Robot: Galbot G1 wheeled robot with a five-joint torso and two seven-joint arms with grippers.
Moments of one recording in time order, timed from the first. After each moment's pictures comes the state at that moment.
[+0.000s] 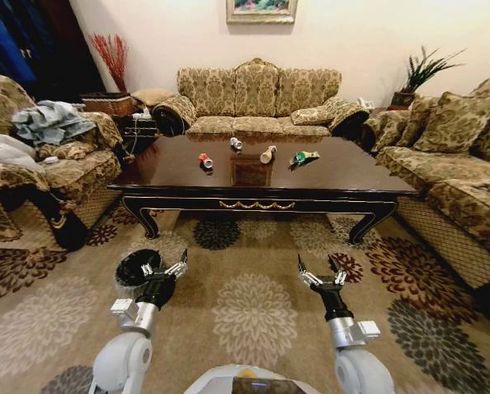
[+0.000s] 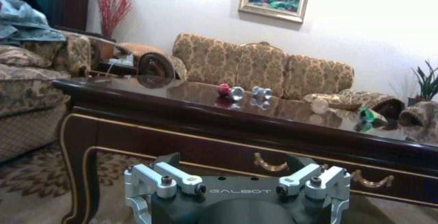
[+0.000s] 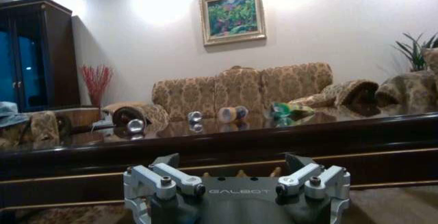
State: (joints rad) left arm 1.67 -1.52 -0.72 -2.23 -0.32 0.12 0.13; right arm -1.70 1.46 0.56 2.14 0.22 0.16 -0.10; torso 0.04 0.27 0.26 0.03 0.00
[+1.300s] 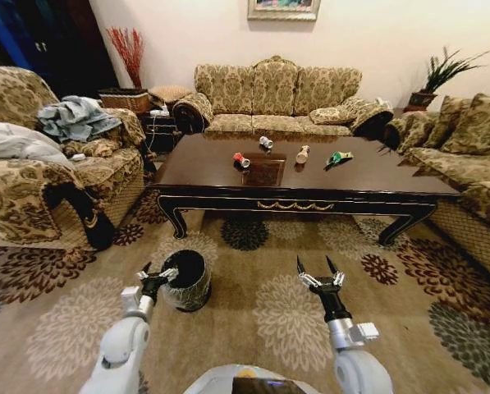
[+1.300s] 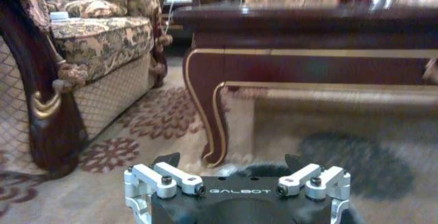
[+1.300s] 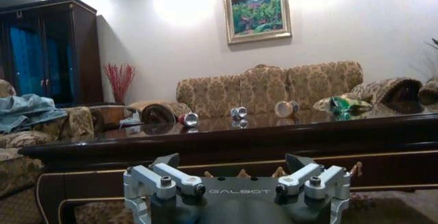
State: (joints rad) left arm 1.47 -1.35 -0.76 -1.94 -0.21 0.36 0.01; right arm -1.68 1.44 0.57 2.10 0.25 0.21 -0.14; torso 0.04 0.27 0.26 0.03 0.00
